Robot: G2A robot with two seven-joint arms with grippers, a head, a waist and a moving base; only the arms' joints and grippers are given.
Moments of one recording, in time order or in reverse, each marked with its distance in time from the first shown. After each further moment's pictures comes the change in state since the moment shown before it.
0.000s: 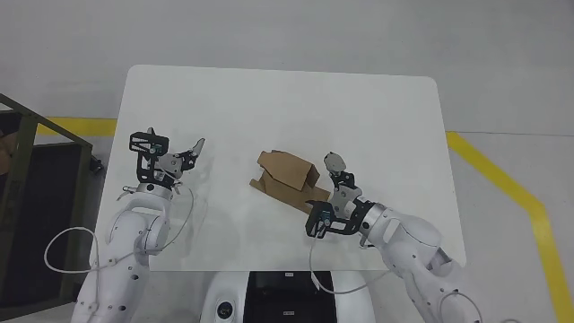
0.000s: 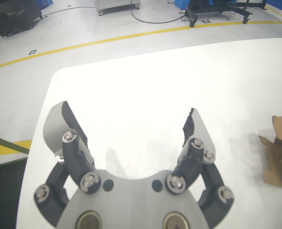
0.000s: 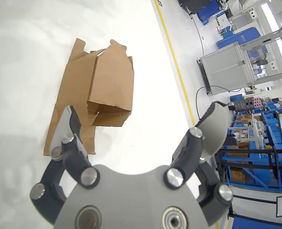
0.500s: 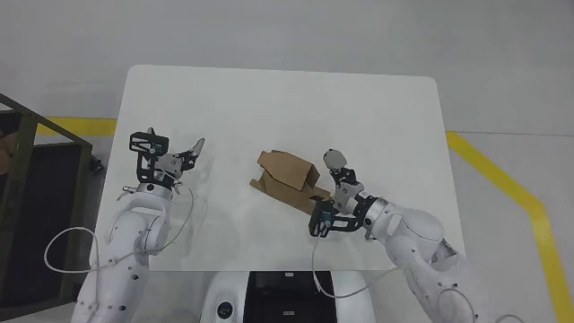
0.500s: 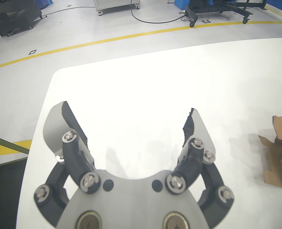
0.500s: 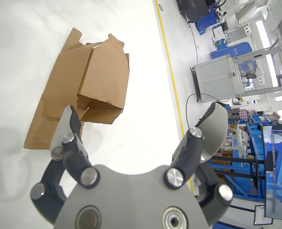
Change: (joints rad) left arm 0.000 0.000 0.000 0.000 0.000 0.000 0.000; right arm 0.046 0.017 0.006 0.034 -0.139 -0.028 -0.106
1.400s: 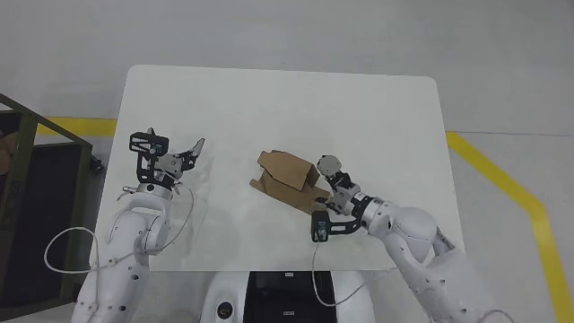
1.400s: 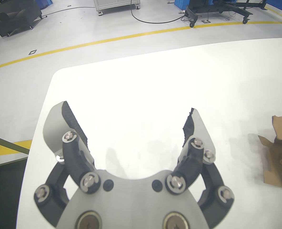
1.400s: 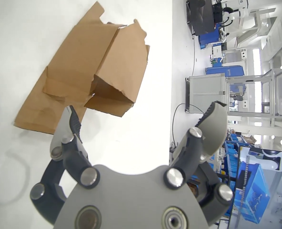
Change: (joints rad) left arm 0.000 0.000 0.000 0.000 0.000 0.000 0.000; right arm 0.059 0.010 -0.063 0.102 -0.230 0.067 -0.077
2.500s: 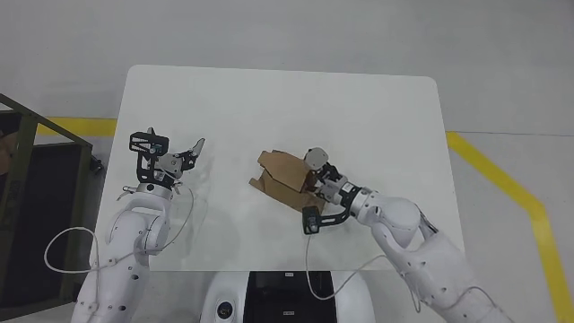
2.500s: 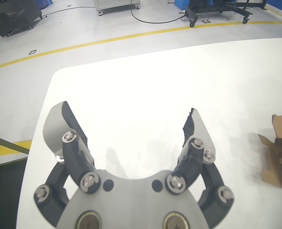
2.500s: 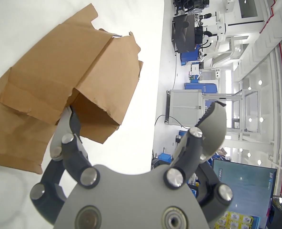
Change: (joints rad) left arm 0.000 0.000 0.000 0.000 0.000 0.000 0.000; right arm 0.129 -0.024 -0.104 0.144 -0.057 0.165 -0.060
